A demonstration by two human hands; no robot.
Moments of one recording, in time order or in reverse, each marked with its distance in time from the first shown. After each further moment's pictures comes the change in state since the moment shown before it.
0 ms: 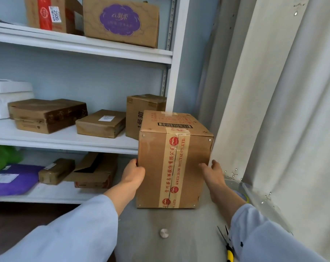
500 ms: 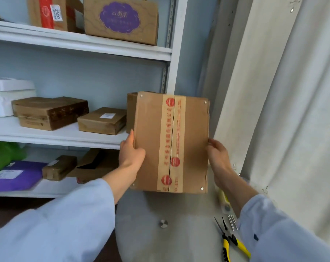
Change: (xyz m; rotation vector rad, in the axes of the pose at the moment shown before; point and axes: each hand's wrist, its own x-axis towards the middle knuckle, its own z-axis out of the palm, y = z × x) left_hand -0.020 0.032 -0.013 -0.113 0.129 0.203; right_hand -0.022 -0.032 -0.021 0.042 -0.004 -0.194
